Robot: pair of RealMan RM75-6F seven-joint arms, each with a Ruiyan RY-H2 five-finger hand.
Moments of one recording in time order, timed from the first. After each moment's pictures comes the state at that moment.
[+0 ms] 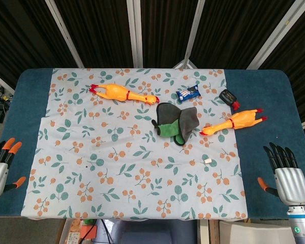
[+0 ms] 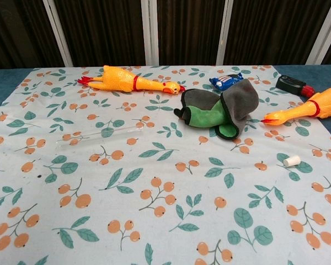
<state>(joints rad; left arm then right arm) -0.09 -1.11 -0.03 -1.65 1.48 1.47 0.16 0.09 -1.13 0.05 -1.62 -1.53 1.48 -0.08</state>
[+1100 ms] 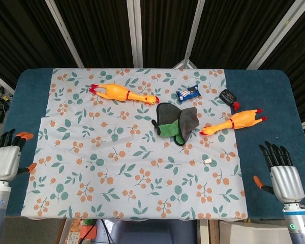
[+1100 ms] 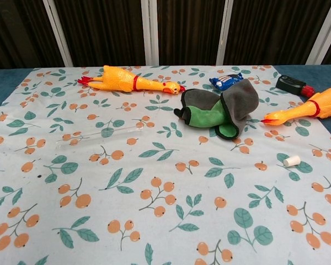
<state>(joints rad) -0.24 -1.17 -0.17 -1.77 1.17 1.32 0.38 0.11 -1.17 0.06 -1.59 -1.53 1.46 -0.06</state>
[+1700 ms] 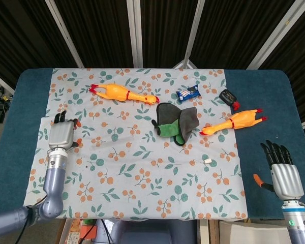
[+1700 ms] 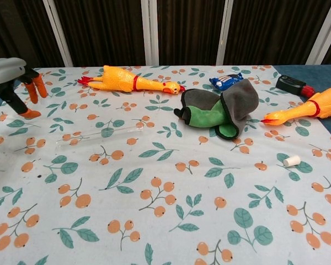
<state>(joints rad) -0.65 -1.56 -0.37 -1.61 0.66 1.24 0.82 0.12 -1.18 0.08 -1.58 -1.47 1.43 -0.02</state>
